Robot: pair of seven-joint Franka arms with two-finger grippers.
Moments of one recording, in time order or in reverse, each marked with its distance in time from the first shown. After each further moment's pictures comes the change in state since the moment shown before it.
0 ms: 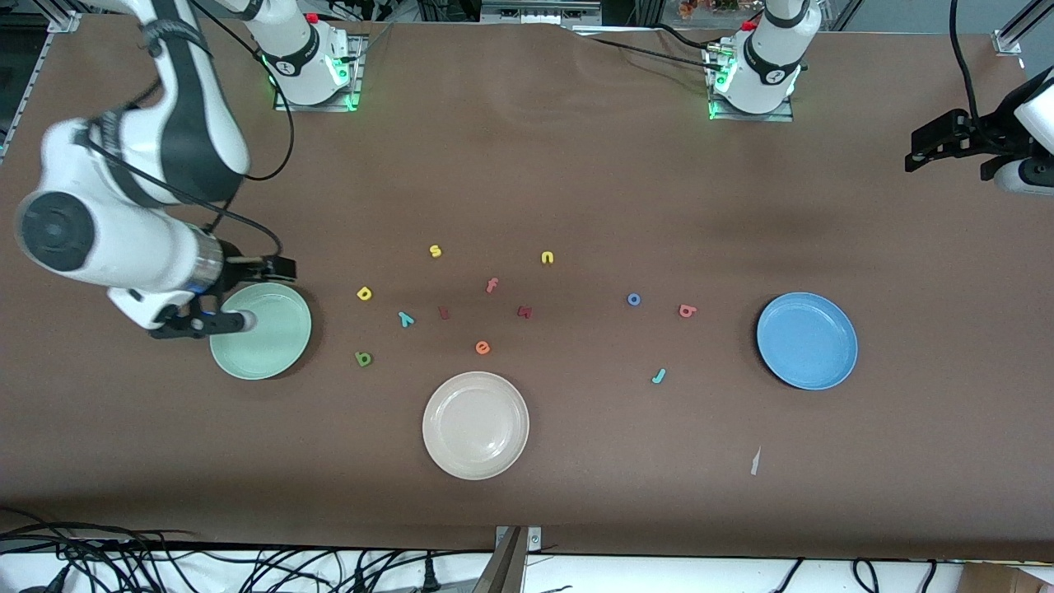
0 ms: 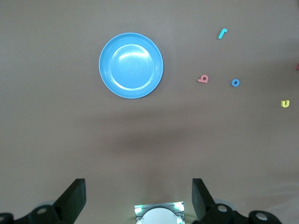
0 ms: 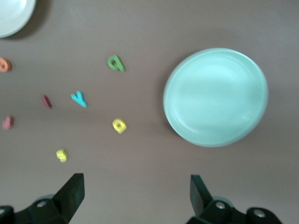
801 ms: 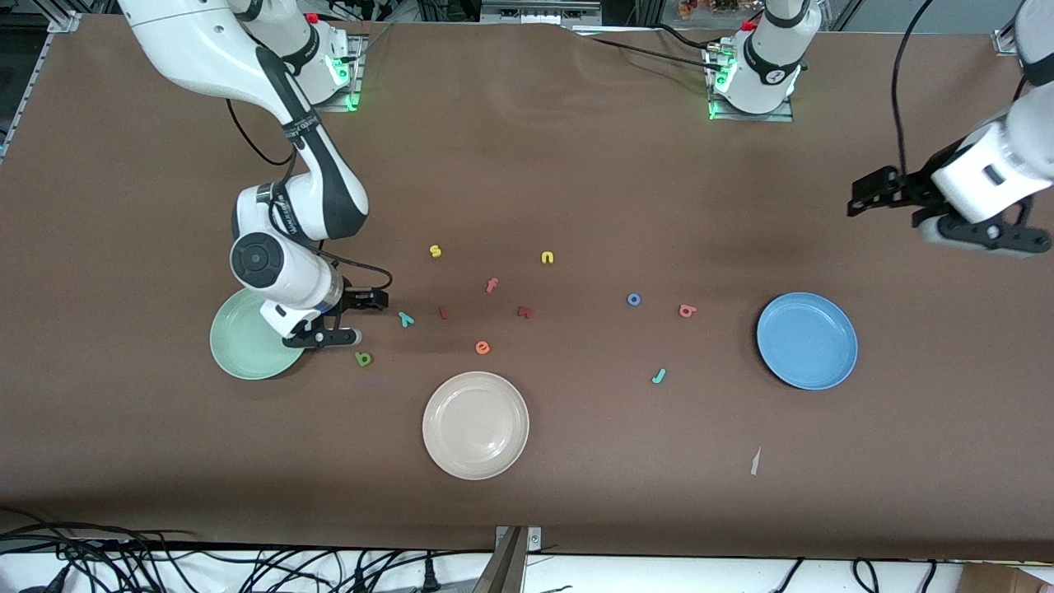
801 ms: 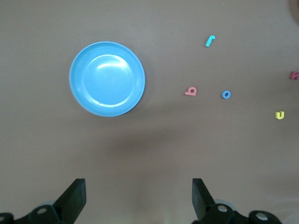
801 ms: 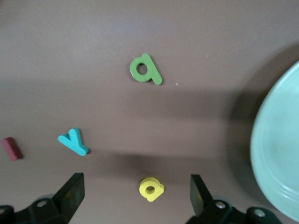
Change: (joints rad) left arm -0.017 0.037 -0.032 -0.203 -0.067 0.246 0.002; right arm 0.069 0.137 0.045 -0.303 0.011 0.538 0.109
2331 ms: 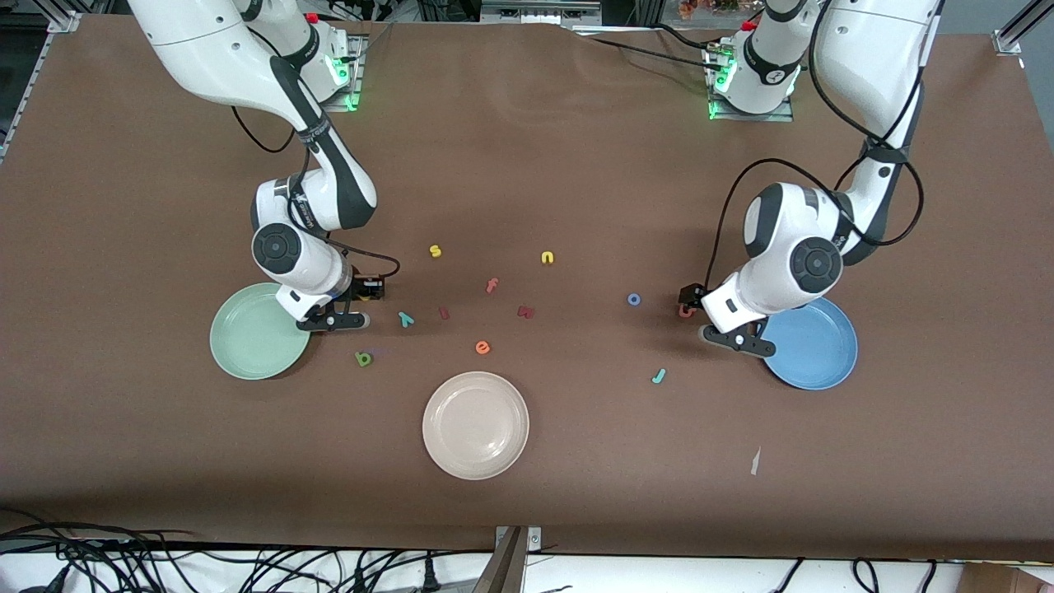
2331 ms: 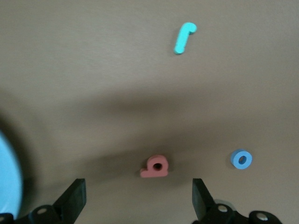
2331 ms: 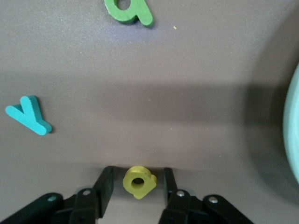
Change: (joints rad) left arm -0.187 0.442 -0.041 -0.230 -0.109 0.714 0.005; right arm -0.002 0.009 0.010 -0.119 0.000 0.095 -0.006
